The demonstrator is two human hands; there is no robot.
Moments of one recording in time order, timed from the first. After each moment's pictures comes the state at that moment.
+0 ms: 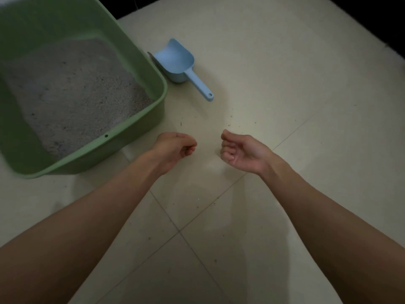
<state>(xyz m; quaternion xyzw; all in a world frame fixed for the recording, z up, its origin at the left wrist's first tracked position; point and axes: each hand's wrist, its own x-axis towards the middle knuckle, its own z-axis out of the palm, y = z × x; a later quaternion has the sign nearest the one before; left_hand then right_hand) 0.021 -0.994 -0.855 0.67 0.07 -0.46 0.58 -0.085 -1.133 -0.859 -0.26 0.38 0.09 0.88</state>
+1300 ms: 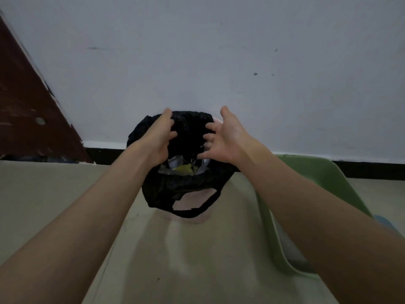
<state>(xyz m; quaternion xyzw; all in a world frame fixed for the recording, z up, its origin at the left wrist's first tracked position) 0.221 -0.504 -0.573 0.69 0.15 -0.12 0.70 0.233 -0.638 -0.569 -0.48 0.12 0.29 0.82</state>
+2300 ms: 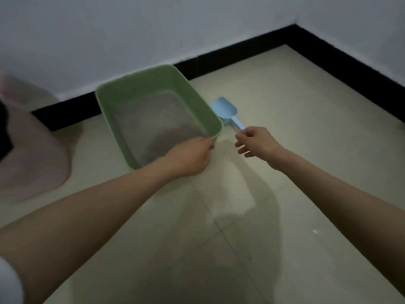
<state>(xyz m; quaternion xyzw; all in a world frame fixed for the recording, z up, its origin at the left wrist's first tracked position) 0.040 -0.879 -0.718 0.87 -0.44 -0.18 0.13 -0.044 -1.037 -0.703 -0.79 0.34 0.04 0.51</state>
